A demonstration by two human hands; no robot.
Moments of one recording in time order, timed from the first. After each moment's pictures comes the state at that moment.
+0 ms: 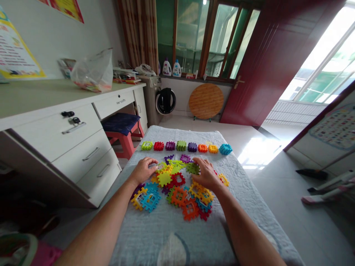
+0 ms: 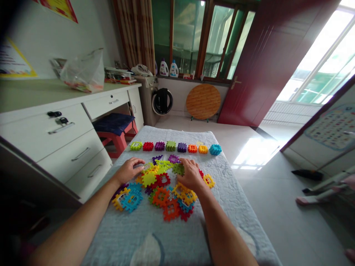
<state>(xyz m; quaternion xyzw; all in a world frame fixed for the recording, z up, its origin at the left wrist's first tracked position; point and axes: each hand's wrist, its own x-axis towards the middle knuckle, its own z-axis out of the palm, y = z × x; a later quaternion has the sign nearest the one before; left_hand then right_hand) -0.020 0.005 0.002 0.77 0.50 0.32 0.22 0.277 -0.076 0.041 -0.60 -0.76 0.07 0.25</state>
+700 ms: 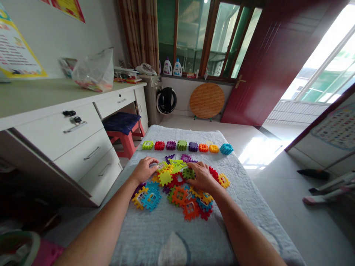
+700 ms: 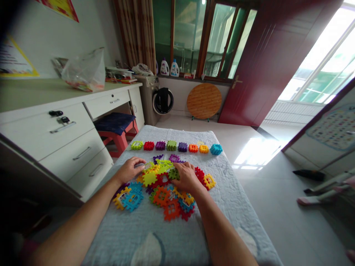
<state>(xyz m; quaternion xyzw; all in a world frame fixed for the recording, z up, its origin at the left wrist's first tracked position) -0.022 0.009 -0.006 0.78 0.49 0.31 0.21 0.263 -0.077 0.034 -0.56 -0.79 0.11 0.20</state>
